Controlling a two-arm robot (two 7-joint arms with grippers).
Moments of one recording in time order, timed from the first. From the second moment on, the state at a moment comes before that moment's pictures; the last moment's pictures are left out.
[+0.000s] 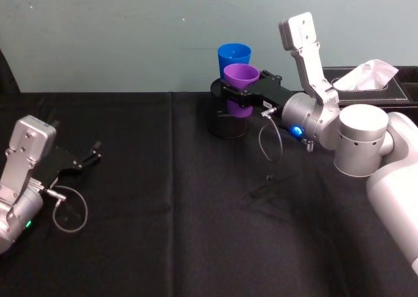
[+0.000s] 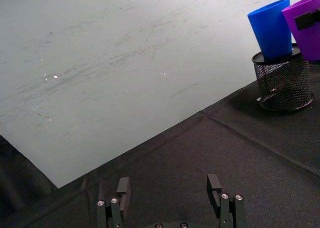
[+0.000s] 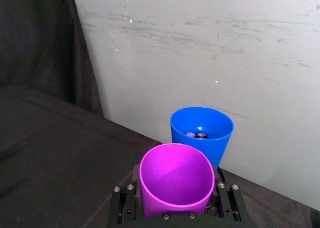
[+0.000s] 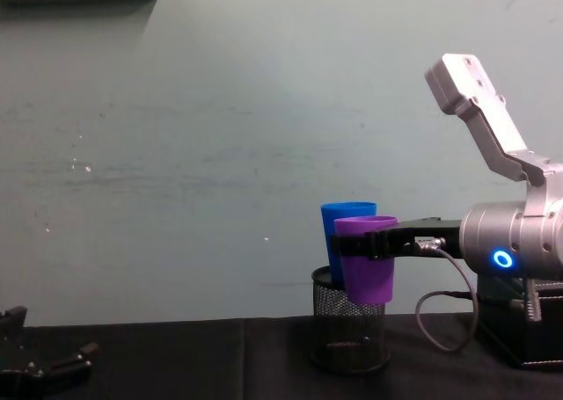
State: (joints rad) left arm -0.20 0.60 0.45 -1.41 -0.25 -0.12 0.03; right arm 0.62 0.18 -0.39 -1.11 0.26 0.22 0.32
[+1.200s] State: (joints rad) left arm -0.20 0.60 0.45 -1.41 -0.25 -0.12 0.03; right arm 0.62 0.18 -0.39 -1.11 0.26 0.22 0.32
